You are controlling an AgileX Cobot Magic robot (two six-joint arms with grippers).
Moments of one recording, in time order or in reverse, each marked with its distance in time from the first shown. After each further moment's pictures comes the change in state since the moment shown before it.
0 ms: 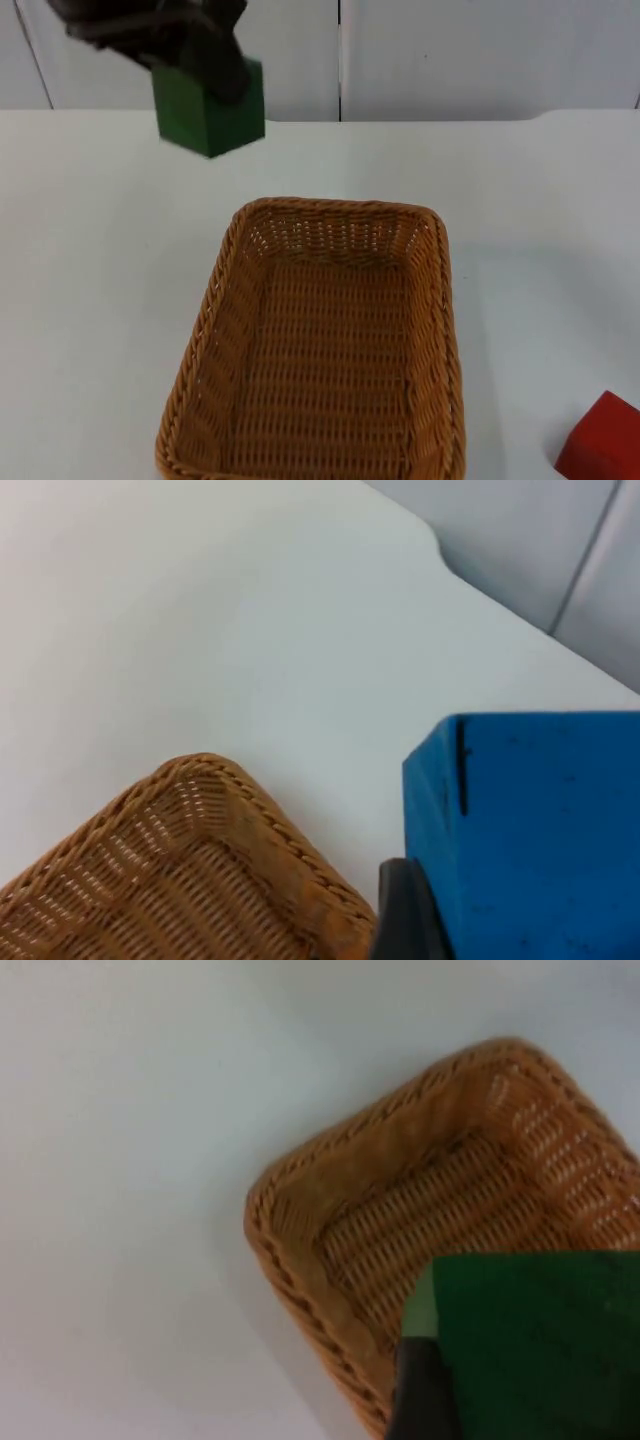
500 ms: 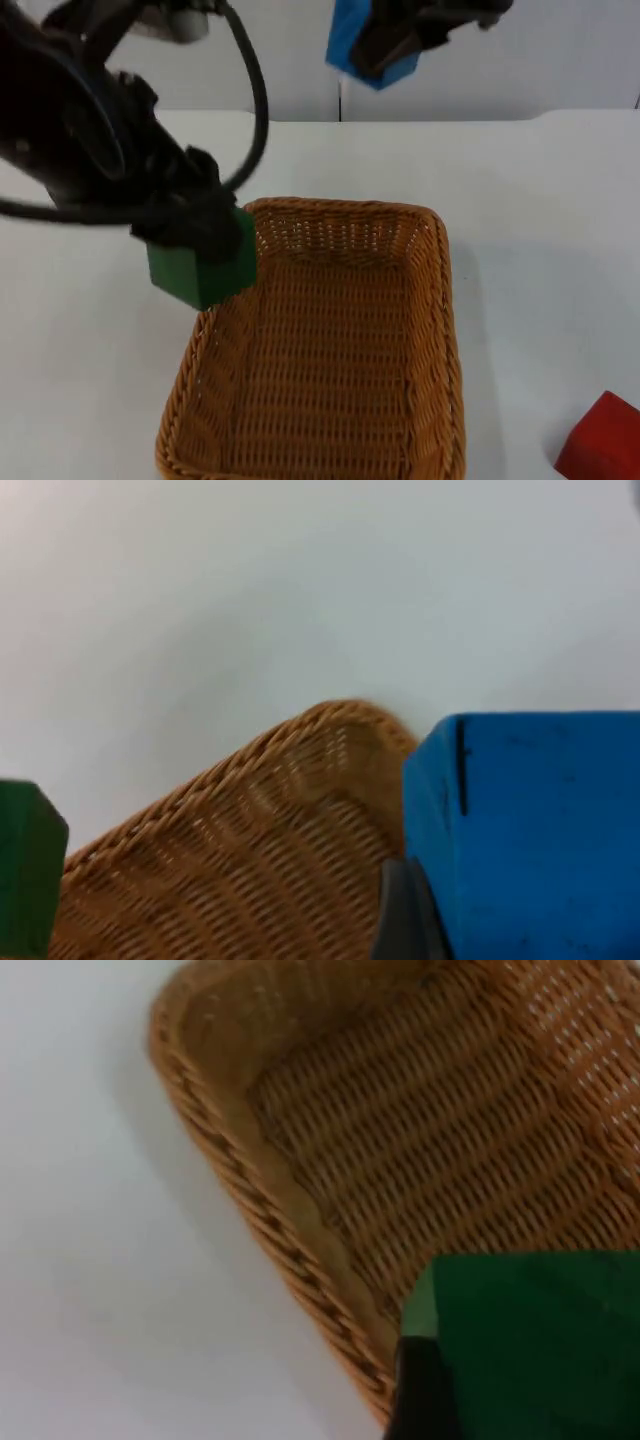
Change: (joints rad) right arm 0.145 0.098 0.004 -0.018 0.002 0.000; left arm -0.057 -0.072 0.346 -0.104 -0.216 0.089
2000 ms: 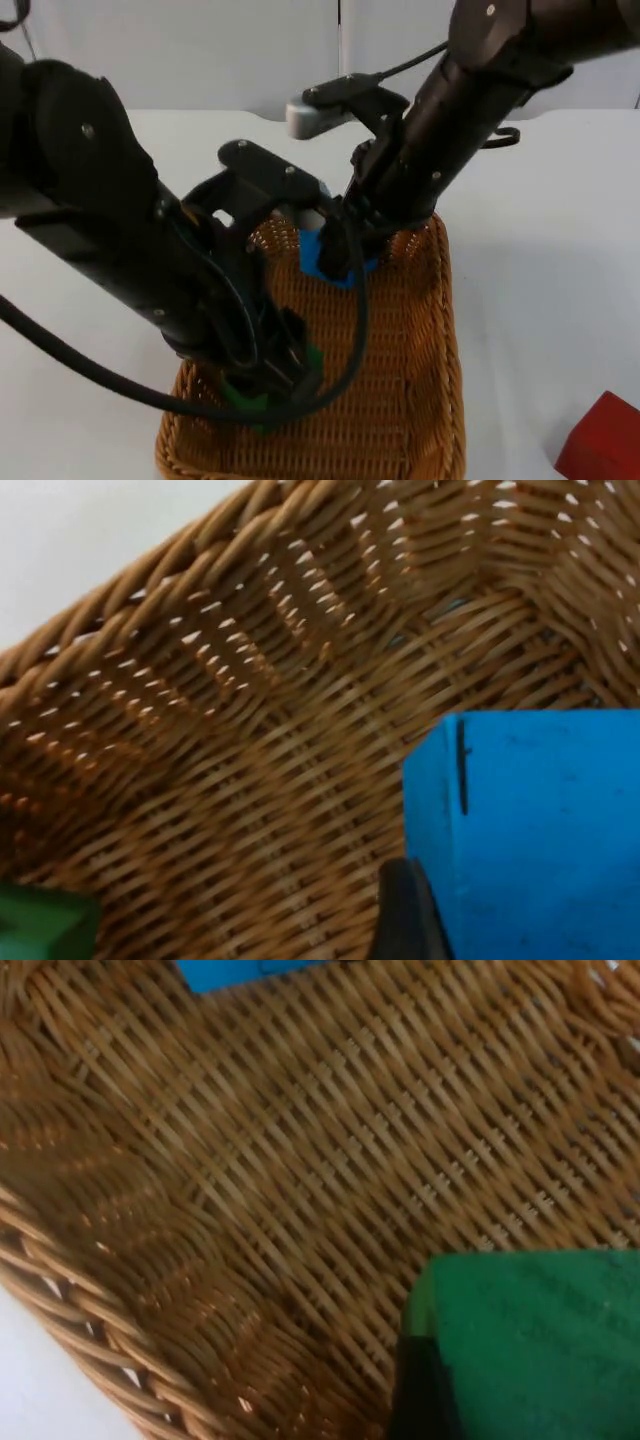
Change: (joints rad) right arm 0.062 0.331 0.000 -0.007 -0.043 0.002; left arm -0.198 0.266 0.077 -0.032 -0.265 0.060
